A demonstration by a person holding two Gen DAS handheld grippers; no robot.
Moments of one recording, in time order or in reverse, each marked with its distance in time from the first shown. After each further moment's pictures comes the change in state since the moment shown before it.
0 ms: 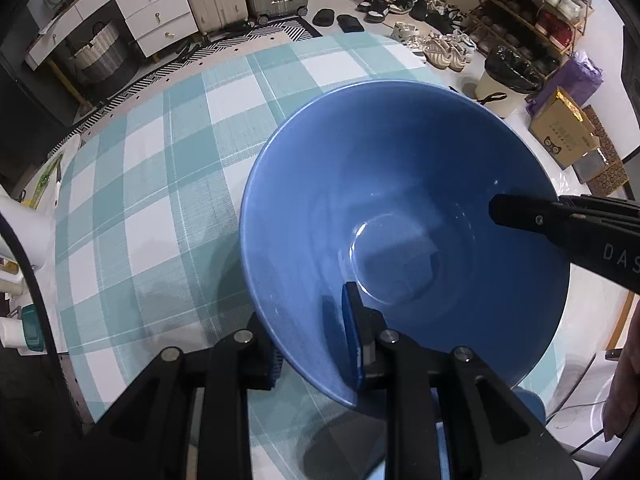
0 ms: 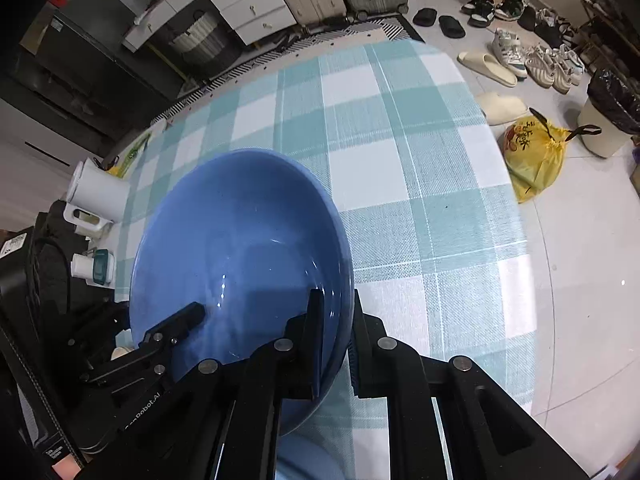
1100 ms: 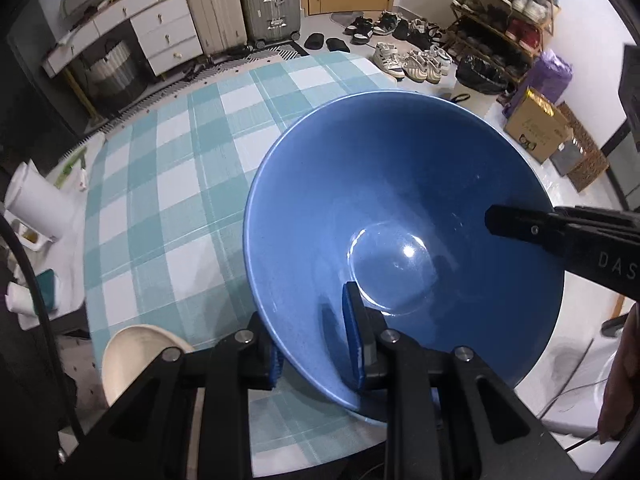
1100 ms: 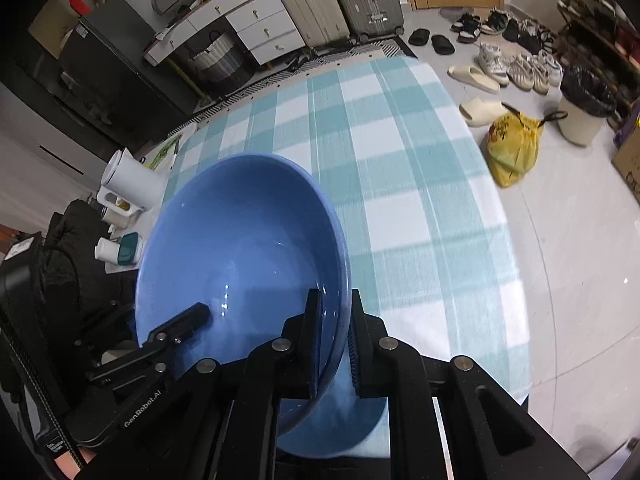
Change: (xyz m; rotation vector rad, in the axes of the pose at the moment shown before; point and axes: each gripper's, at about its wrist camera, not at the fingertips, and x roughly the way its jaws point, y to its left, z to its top) left arm -0.095 -0.031 -0.116 0.027 -0.097 0.007; right arm -0.105 0.034 -0.151 0.010 -0.087 0.022
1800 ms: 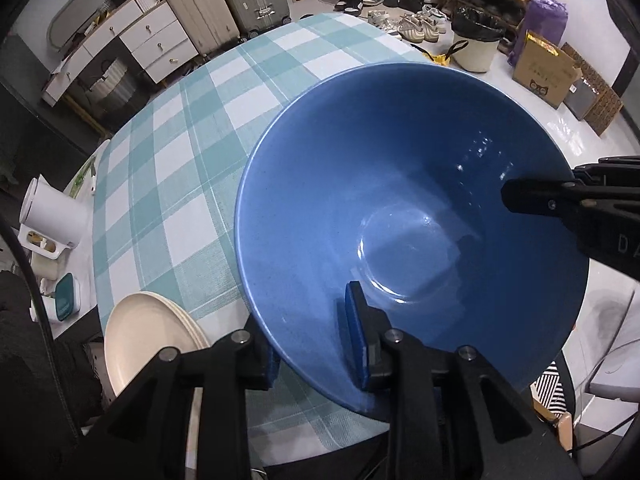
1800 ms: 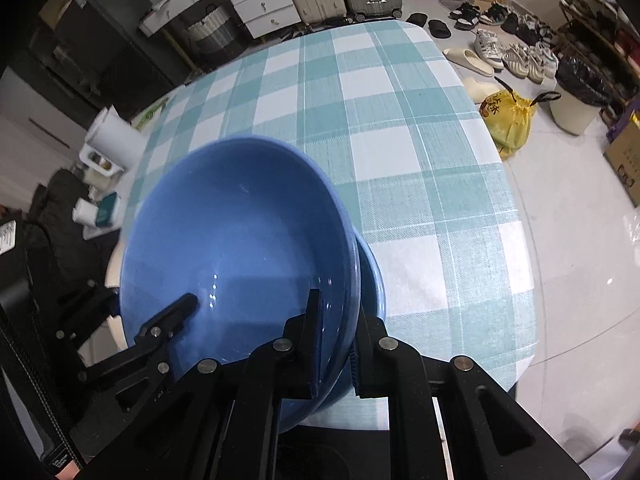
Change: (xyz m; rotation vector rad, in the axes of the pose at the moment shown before) left arm 0.038 -0.032 -0.058 0.119 0.052 0.120; right arm 0.038 -0.007 -0.063 -0.075 0.065 -0.095
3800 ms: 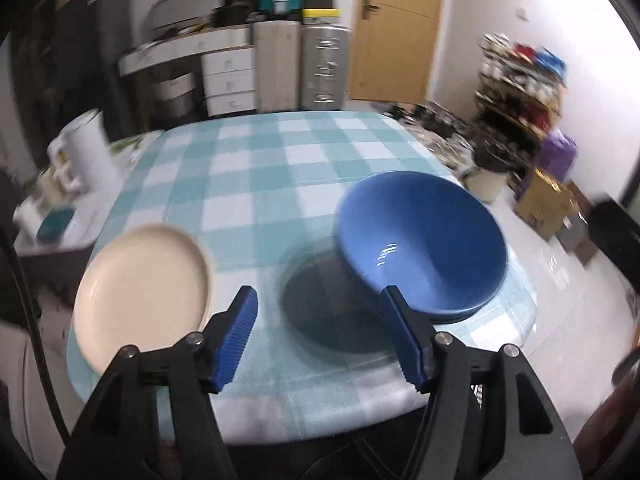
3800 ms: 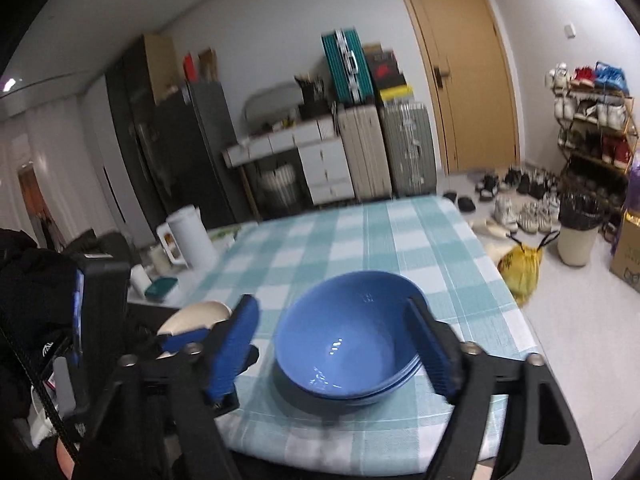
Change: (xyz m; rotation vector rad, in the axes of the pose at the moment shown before) left arm -0.045 0.034 -0.127 -0.388 -0.414 -0.034; right arm -0.095 0.051 -0.170 -0.127 -0.795 0.128
